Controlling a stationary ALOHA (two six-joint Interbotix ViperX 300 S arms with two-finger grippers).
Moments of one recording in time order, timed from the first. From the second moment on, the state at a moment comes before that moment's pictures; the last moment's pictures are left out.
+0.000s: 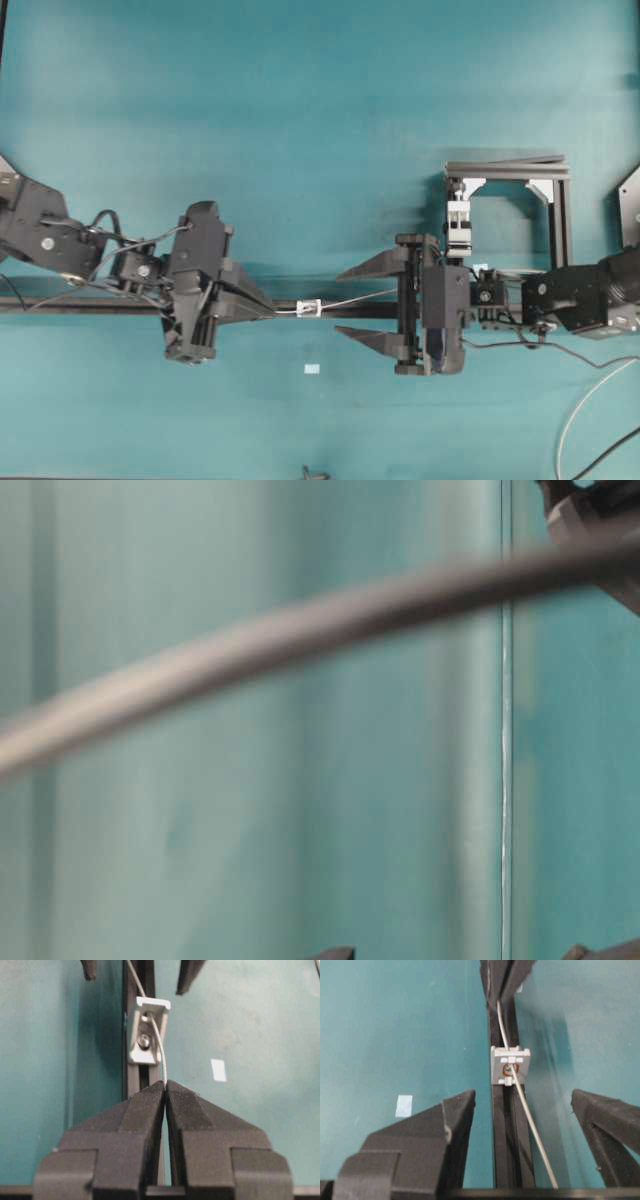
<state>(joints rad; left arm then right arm) -0.29 0.09 0.91 -0.07 -0.49 -0.28 0.40 0.27 0.82 0.56 -0.82 -0.08</state>
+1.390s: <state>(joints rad) -0.36 -0.19 1.13 -0.07 -0.34 -0.36 0.41 0.27 0.83 0.56 -0.79 -0.08</state>
